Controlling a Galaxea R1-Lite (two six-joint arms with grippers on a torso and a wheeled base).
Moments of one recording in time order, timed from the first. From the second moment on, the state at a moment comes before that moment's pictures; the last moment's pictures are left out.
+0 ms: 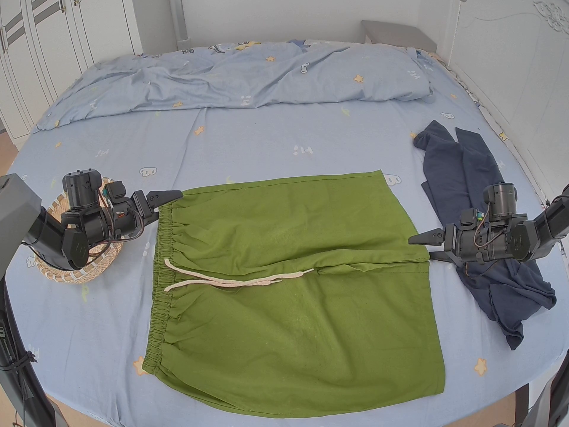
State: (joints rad) left arm 0.07 2.12 -1.05 -0.80 -0.67 -0.56; right arm 0.00 2.04 -0.99 -0.32 0.66 0.35
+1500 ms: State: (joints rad) left arm 0.11 1.65 -0.02 -0.74 -0.66 -0.31; right arm 0.06 1.68 -0.23 -0.62 0.66 0.24
